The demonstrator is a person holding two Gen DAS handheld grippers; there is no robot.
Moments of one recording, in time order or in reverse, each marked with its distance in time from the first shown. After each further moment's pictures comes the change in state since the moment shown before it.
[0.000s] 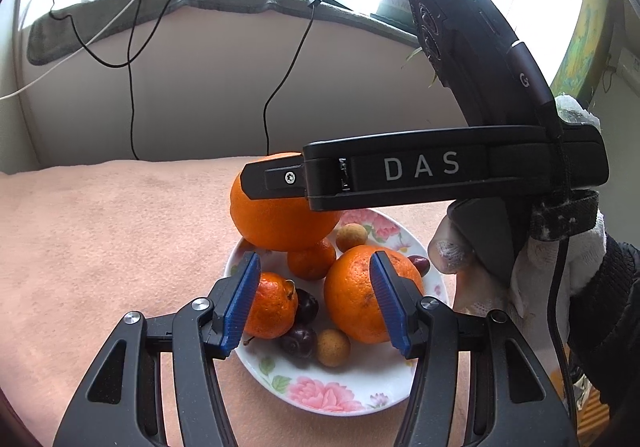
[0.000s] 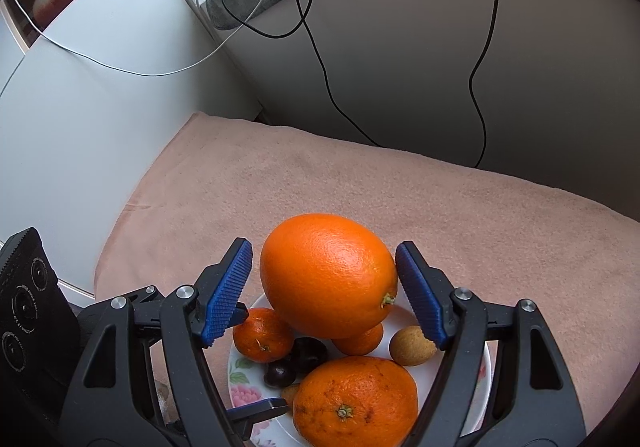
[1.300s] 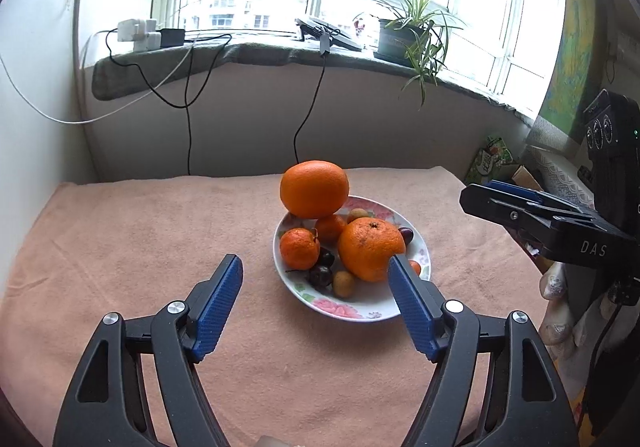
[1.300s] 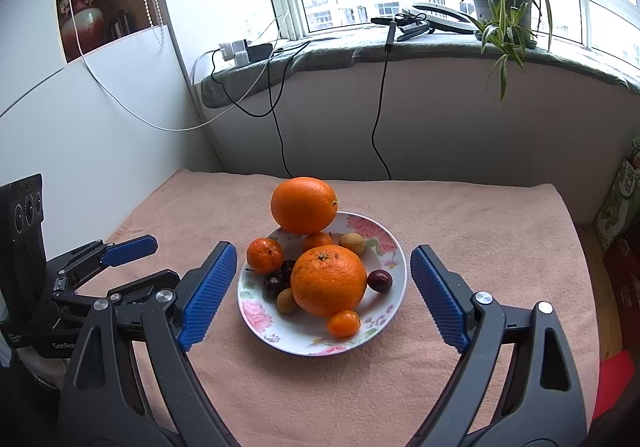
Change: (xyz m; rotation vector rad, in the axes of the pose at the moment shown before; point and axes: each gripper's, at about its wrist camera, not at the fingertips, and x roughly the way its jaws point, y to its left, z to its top) left arm -0.101 -0.022 -0.047 0.041 -0.127 0.127; right arm -0.154 0.037 -0.143 0.044 -0.397 -0.283
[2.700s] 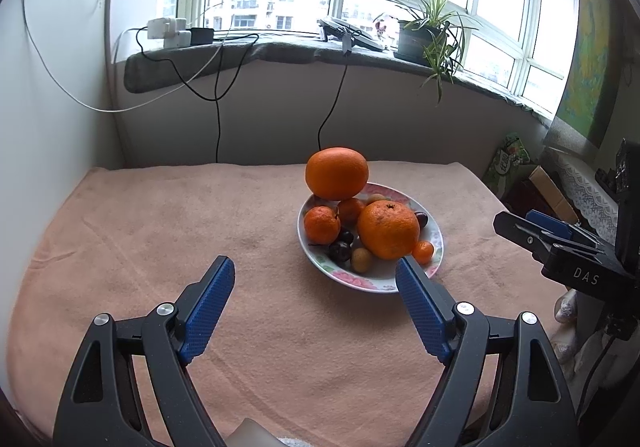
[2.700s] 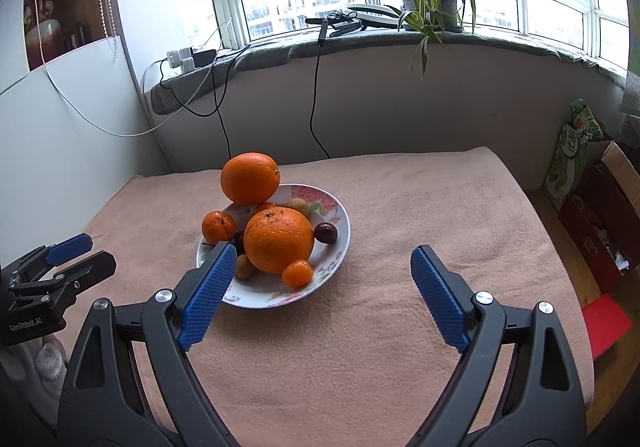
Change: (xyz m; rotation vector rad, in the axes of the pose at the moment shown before) left arm -0.021 -0.002 -0.021 -0.024 -0.010 0.091; right arm -0.026 -0.006 -0.043 0.088 -0.025 -0.181
